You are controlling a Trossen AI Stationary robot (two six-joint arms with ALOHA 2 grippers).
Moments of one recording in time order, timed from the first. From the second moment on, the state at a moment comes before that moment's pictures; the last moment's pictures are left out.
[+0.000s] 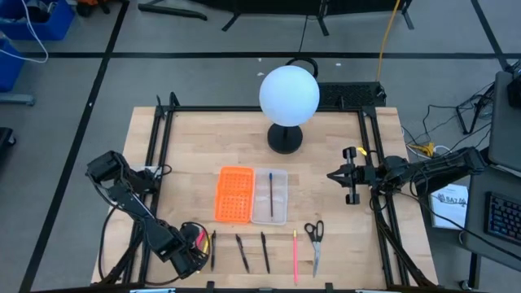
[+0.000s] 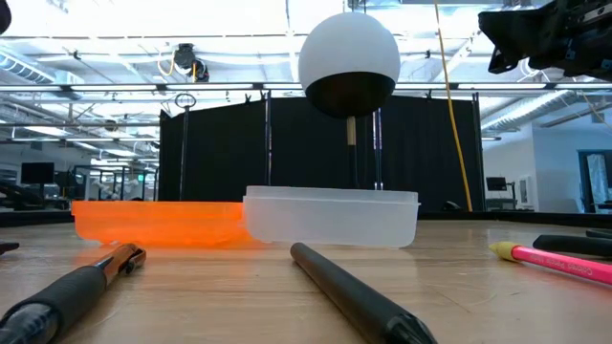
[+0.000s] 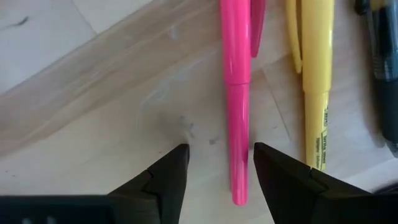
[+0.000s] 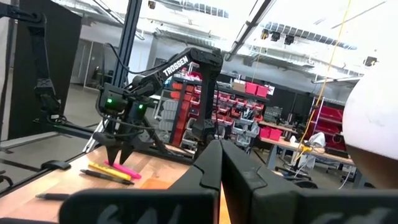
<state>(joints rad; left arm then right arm) -0.90 1.76 0.94 -0.65 0.09 -2.00 0.15 0.39 0.02 0.65 0.05 -0.26</state>
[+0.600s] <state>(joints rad) -0.88 1.76 0.93 -0.64 0.09 -1.97 0.15 0.39 0.02 0.65 0.05 -0.28</state>
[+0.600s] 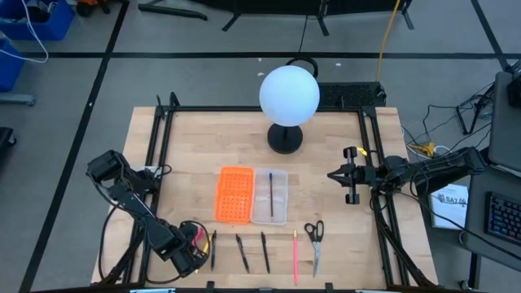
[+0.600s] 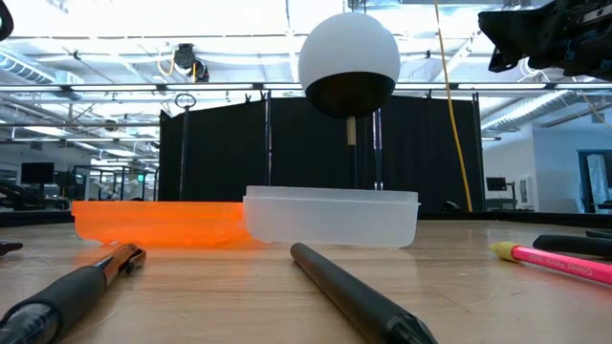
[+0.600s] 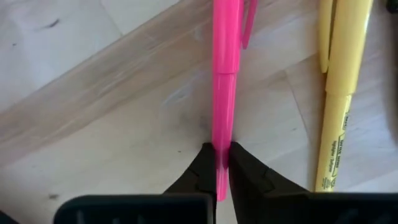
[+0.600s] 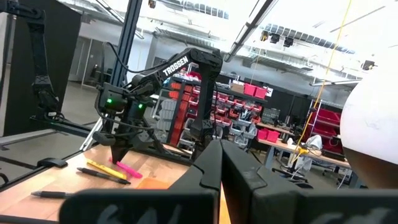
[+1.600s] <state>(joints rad) -0.49 1.62 1.24 -0.58 -0.32 -1.46 0.15 0.39 0.02 0.65 0.05 -0.27</state>
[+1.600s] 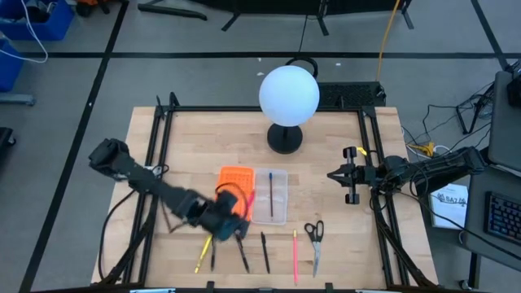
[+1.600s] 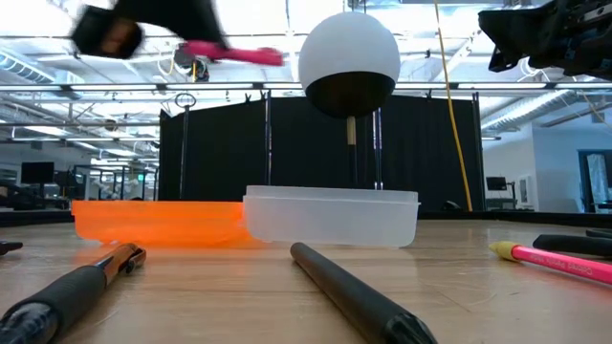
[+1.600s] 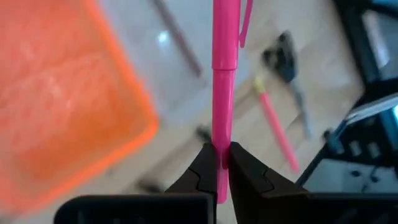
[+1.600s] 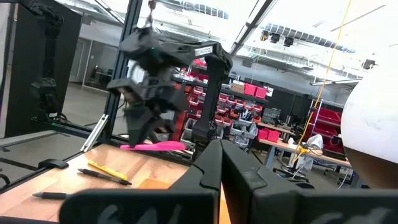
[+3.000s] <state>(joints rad) -0.10 1.93 1.24 -0.28 0.16 -1.31 0.15 0.40 0.02 0.67 0.05 -0.30</state>
